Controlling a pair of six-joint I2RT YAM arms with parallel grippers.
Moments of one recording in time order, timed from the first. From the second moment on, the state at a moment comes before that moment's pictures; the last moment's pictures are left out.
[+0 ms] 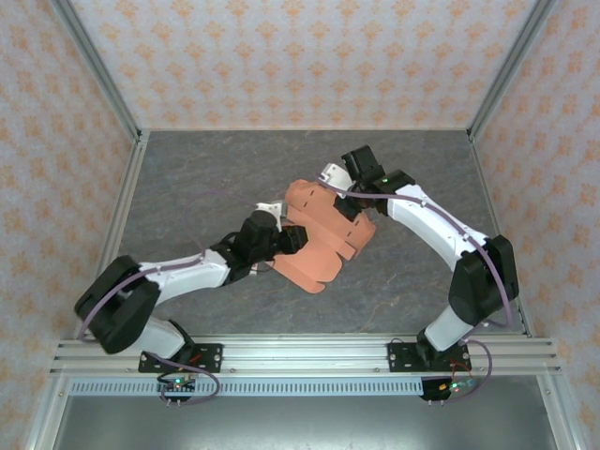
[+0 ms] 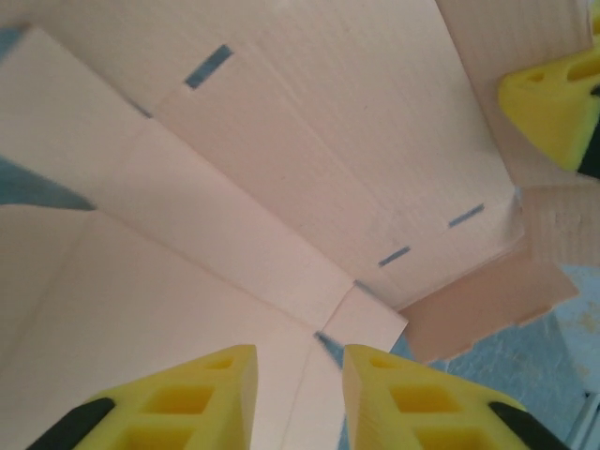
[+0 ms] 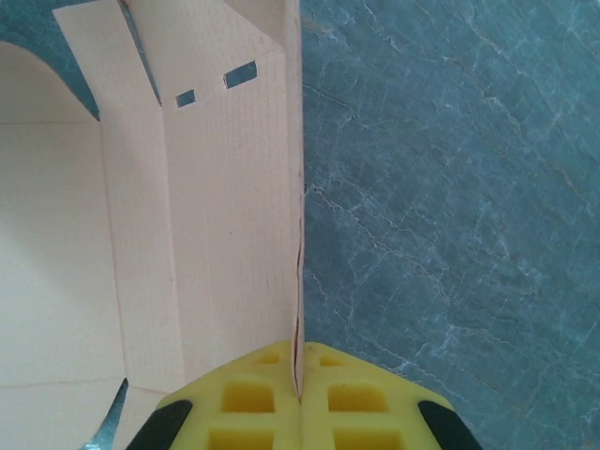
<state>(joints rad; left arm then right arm) -0.69 1.49 0.69 0.28 0.08 -0.81 0.51 1.60 1.35 -0.72 -0.02 -0.47</state>
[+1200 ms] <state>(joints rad) -0.71 1.93 0.93 0.37 -0.01 -0.94 0.50 1.69 1.39 -0.76 -0.01 -0.37</state>
